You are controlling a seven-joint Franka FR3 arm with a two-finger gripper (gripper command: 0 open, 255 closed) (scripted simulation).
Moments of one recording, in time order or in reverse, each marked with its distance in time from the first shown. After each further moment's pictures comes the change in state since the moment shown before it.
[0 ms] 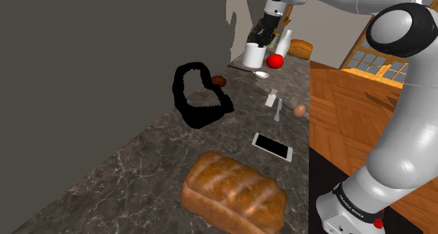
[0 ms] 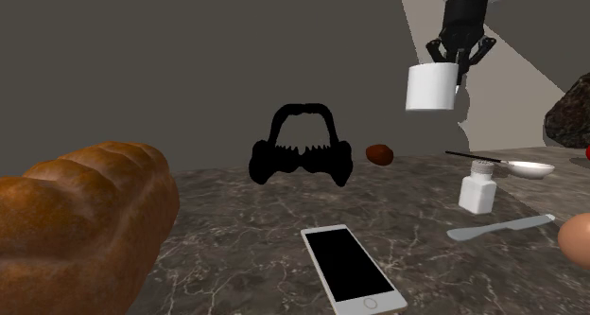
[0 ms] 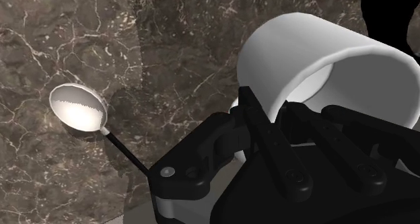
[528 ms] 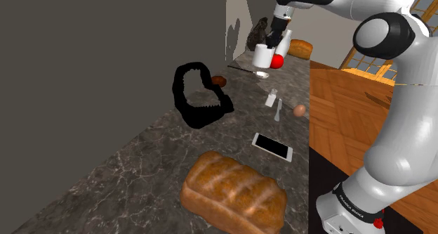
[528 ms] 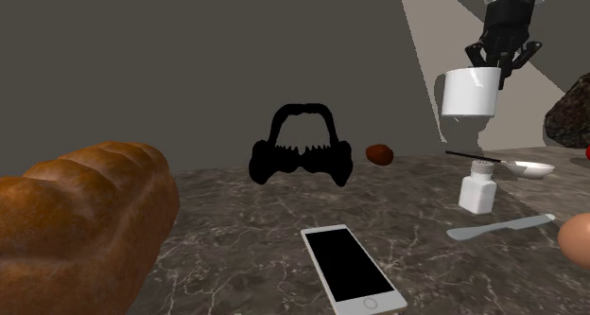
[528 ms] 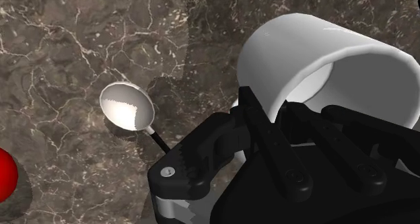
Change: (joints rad) arm -0.084 0.104 -0.034 0.134 0.007 -0.031 -0.120
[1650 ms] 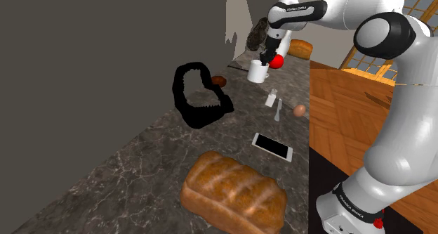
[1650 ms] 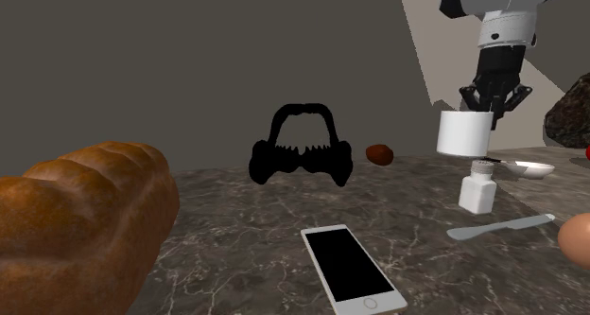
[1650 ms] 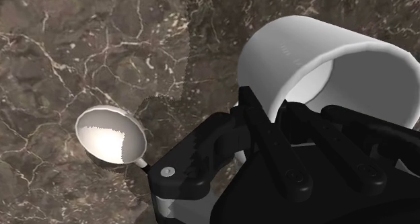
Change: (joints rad) arm -0.005 -0.004 -0.001 -0.236 0.000 0.231 -0.002
